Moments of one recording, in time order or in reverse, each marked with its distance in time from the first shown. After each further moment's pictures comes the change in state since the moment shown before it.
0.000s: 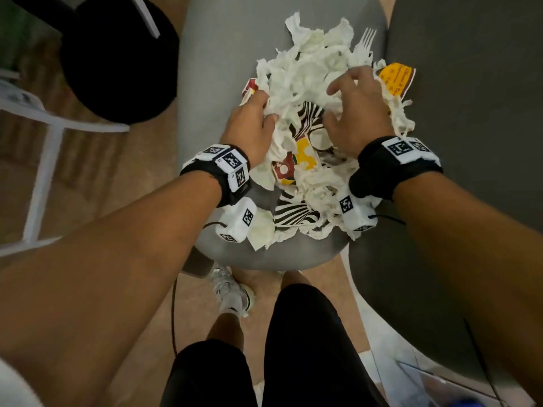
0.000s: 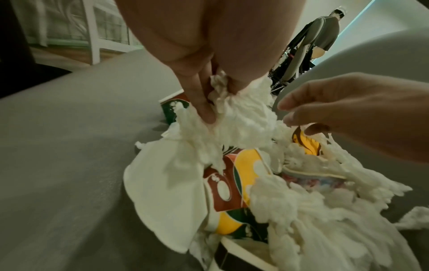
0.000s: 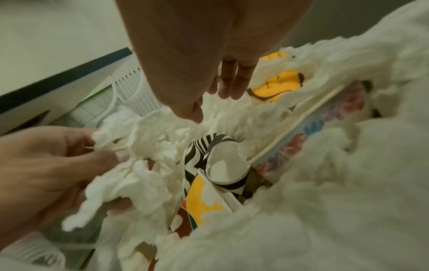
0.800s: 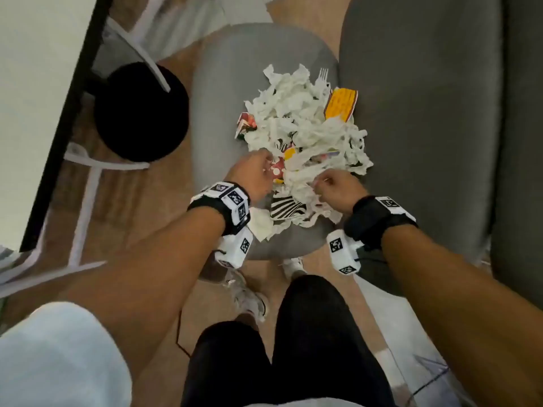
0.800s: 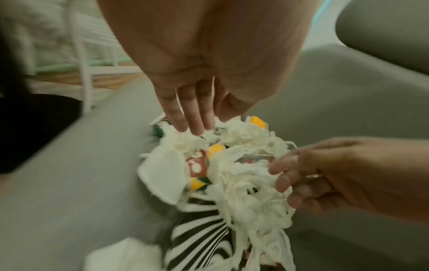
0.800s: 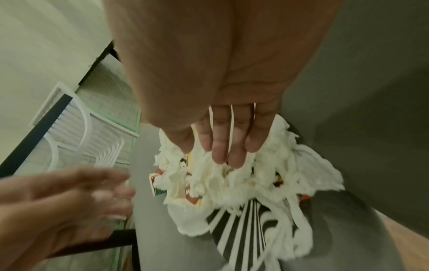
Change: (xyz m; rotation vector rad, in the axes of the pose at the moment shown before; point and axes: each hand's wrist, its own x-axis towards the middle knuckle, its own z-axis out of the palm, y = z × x) left_hand -0.095 0.060 -0.034 0.222 -0.245 0.021; right_hand -0.136 0.003 -0.021 0.450 -0.361 0.380
